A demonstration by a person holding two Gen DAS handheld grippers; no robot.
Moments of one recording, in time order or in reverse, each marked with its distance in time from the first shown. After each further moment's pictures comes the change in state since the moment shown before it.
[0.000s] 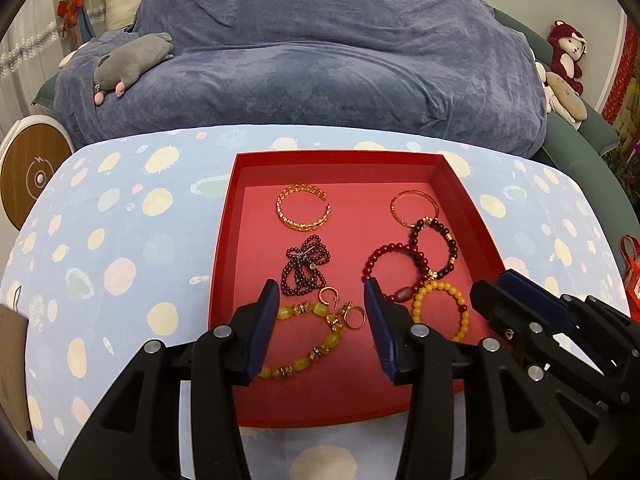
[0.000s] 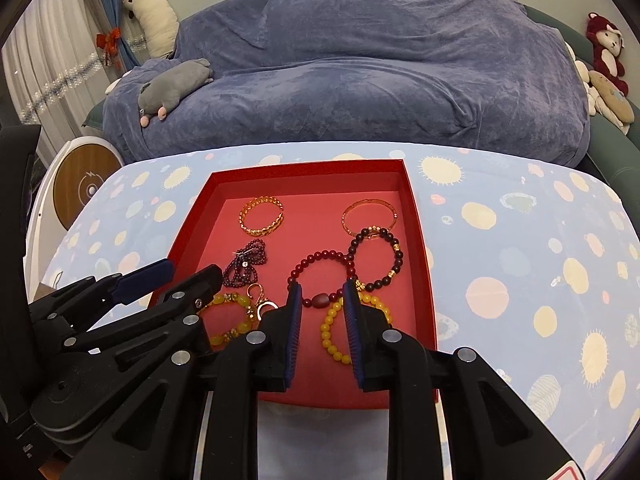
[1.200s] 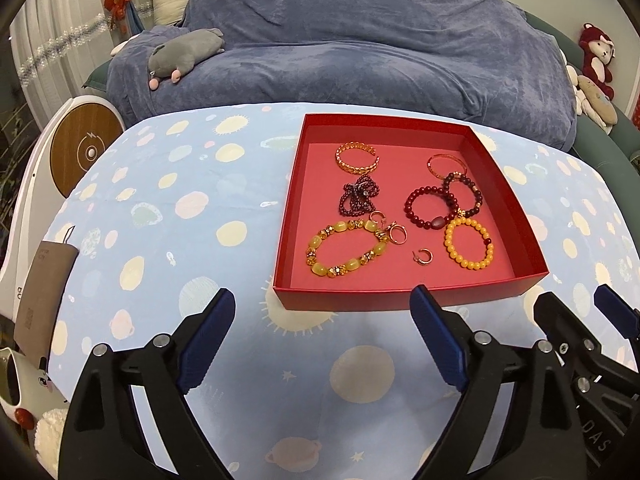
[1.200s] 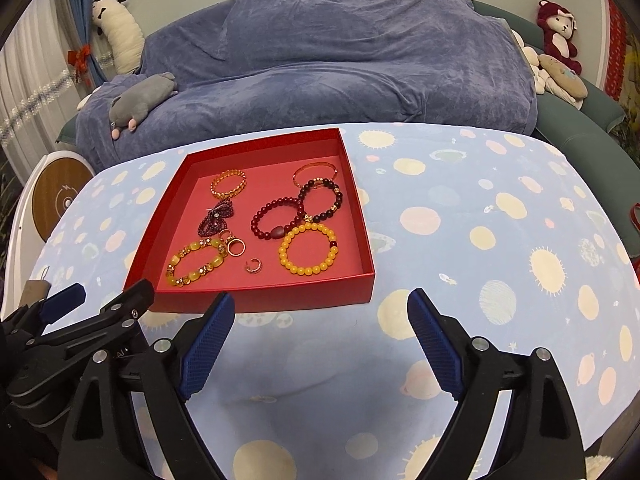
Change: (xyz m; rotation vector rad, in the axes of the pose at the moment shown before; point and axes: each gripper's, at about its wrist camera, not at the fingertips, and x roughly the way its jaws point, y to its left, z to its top) left arm -0.050 0.010 -0.069 -0.056 -0.012 0.158; right arm -0.056 -0.016 -0.072 0.082 -0.040 -0.128
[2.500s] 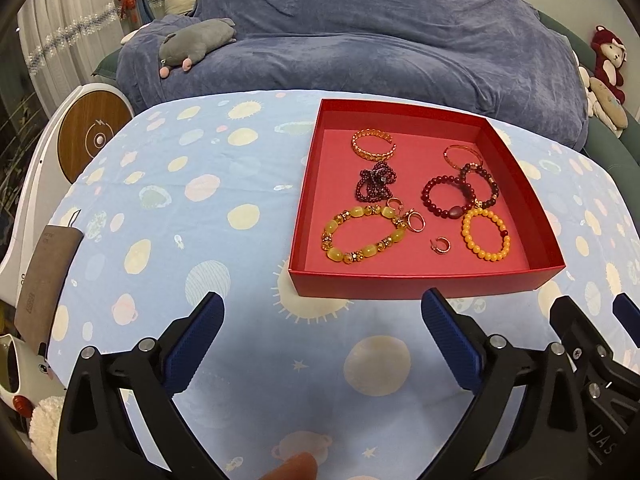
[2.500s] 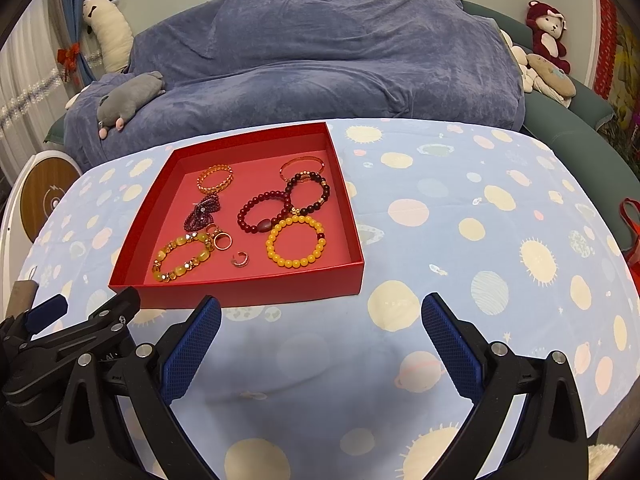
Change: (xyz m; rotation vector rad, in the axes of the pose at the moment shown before) left arm 0.007 0.008 -0.010 -0.024 0.021 0.033; right arm 0.002 0.001 -0.008 0.012 -0.002 -0.045
